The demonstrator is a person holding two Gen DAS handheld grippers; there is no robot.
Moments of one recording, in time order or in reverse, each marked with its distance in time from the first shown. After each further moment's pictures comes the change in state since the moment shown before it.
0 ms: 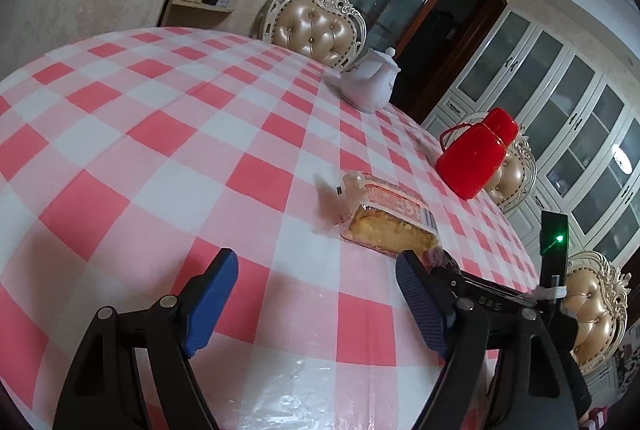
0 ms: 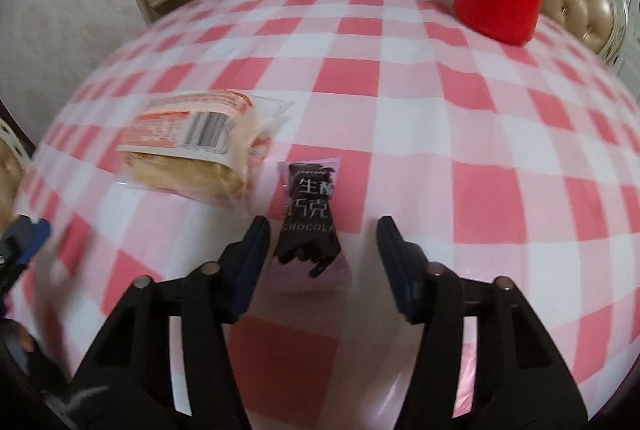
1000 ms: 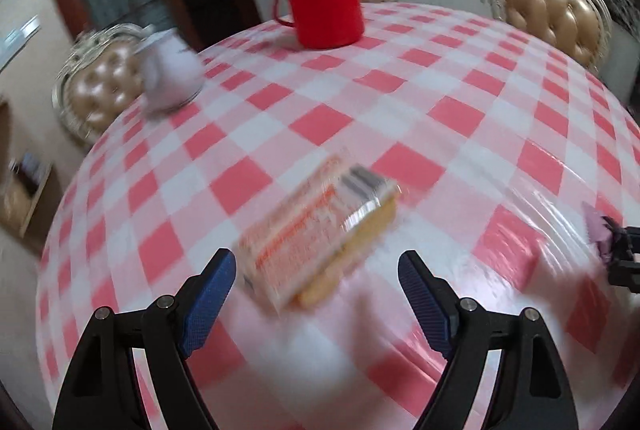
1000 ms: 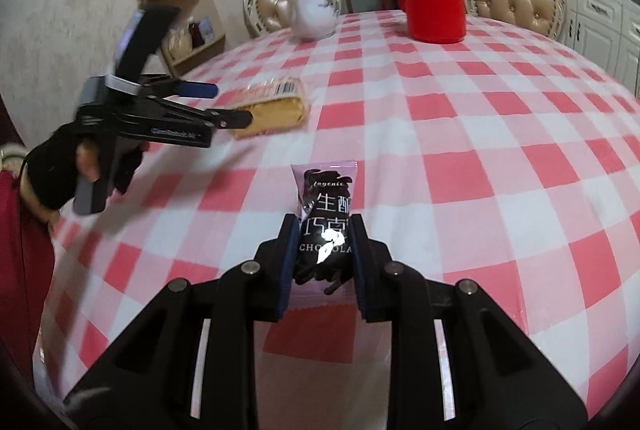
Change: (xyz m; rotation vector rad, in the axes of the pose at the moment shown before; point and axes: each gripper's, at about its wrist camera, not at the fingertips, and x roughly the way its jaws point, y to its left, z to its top) left arm 0.102 -0.119 0.037 1.068 0.333 -0.090; right arm -0.132 0.009 -0.130 0.202 -0.232 0.086
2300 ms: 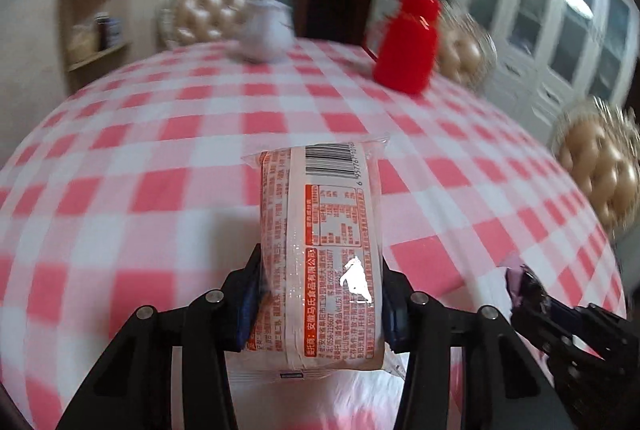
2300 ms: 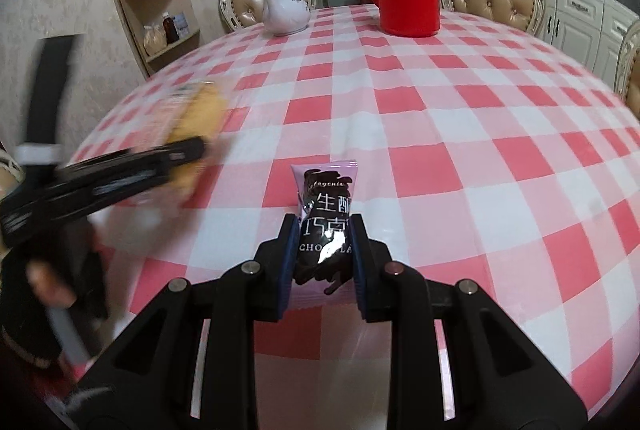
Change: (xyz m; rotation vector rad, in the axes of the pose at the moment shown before) left arm -0.066 -0.060 -0.080 -0.622 -0.170 0.094; right arm 0.003 -0.001 -0.001 -0.052 0.033 -0.125
